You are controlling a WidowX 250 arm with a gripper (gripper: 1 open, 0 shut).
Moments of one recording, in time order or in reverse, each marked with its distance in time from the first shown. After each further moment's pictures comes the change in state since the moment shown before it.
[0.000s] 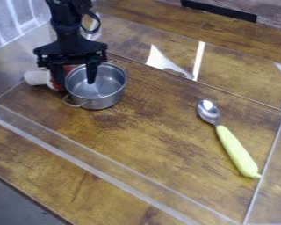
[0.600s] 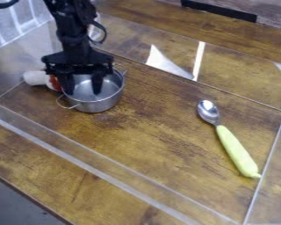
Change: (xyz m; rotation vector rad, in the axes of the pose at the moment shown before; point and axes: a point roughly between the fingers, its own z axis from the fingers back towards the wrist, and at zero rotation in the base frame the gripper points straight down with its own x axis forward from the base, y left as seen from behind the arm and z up) arm -0.015 -0.015 -0.010 -0.047 0.016 -0.161
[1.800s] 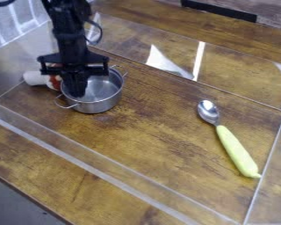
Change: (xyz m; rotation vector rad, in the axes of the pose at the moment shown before) arm 0.003 0.016 0.016 -0.014 0.093 -0.017
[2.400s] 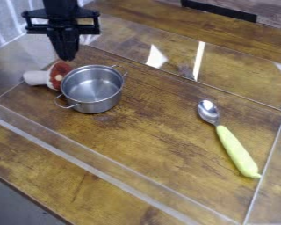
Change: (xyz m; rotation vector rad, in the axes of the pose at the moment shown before) arm 0.003 0.003 0.051 -0.017 0.025 -0.045
